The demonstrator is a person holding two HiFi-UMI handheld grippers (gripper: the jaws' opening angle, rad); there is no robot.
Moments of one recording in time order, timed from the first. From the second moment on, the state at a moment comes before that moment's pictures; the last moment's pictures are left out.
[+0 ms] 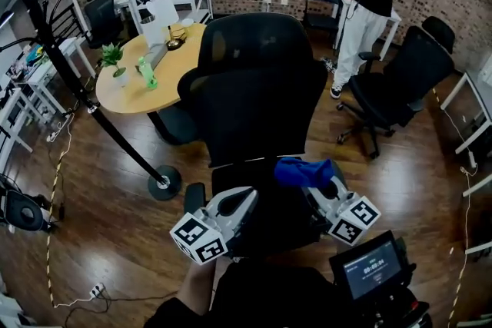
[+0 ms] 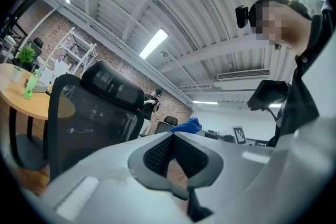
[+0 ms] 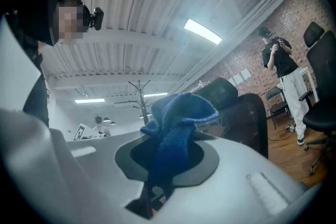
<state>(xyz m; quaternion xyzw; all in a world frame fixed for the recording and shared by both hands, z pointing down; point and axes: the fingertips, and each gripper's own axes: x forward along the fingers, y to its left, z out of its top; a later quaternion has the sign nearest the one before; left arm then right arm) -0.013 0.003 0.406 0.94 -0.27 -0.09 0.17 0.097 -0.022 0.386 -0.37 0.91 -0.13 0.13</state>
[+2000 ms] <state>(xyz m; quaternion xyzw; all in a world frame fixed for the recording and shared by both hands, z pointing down) -0.132 -0.087 0.397 0.89 -0.42 -0.11 0.15 0.115 -0.406 0.236 -0.45 0.84 -0.17 0.26</state>
